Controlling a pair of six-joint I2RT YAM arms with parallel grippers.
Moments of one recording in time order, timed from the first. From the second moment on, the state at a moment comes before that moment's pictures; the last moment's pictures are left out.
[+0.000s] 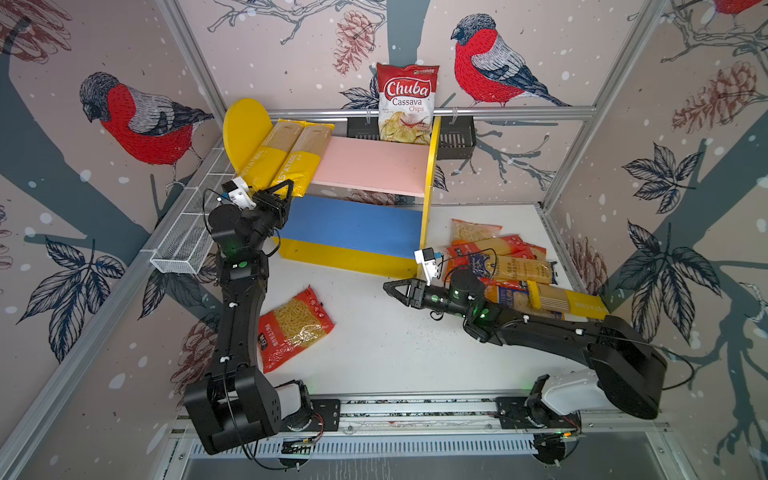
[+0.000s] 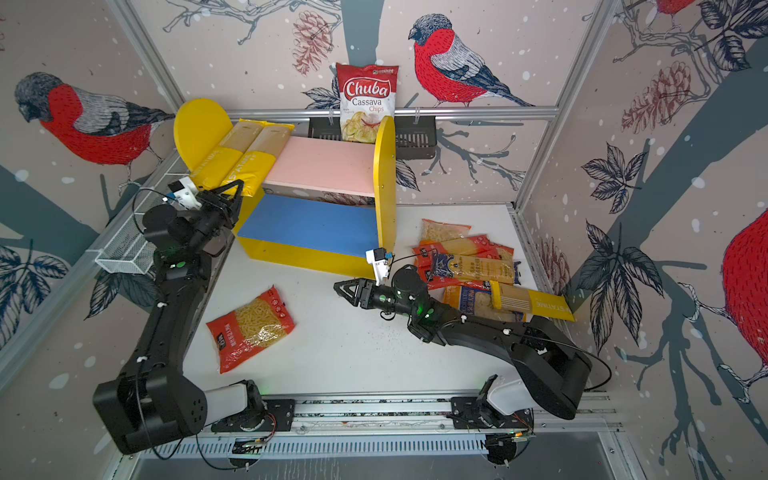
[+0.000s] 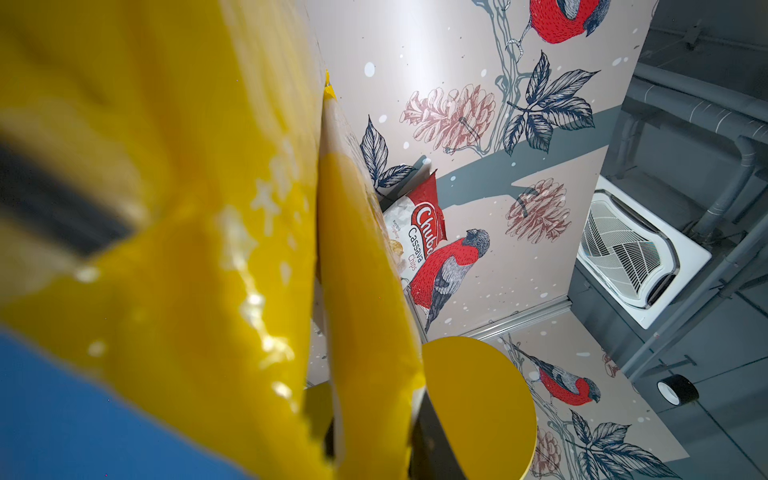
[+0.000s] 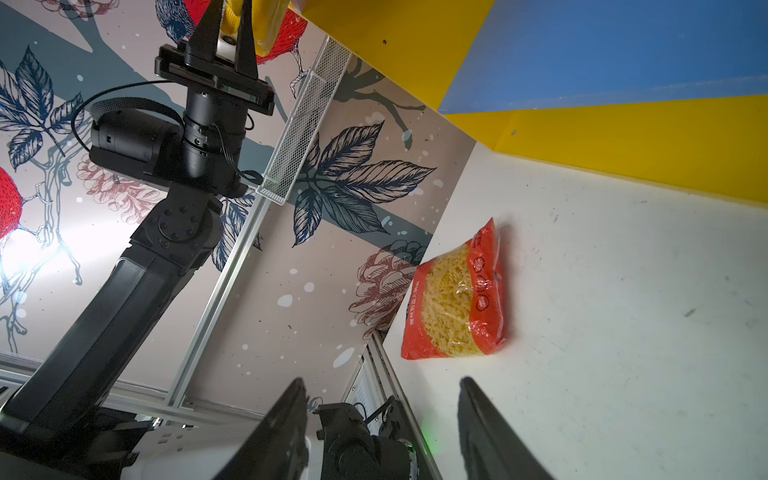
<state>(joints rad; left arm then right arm) 0.26 1.27 1.13 0.32 0.64 -1.31 0.94 1.41 0.72 0.62 -0.37 0.97</state>
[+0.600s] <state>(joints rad) 0.25 1.16 1.04 0.36 0.62 -1.28 0.94 1.40 0.70 0.62 -0.37 0.97</state>
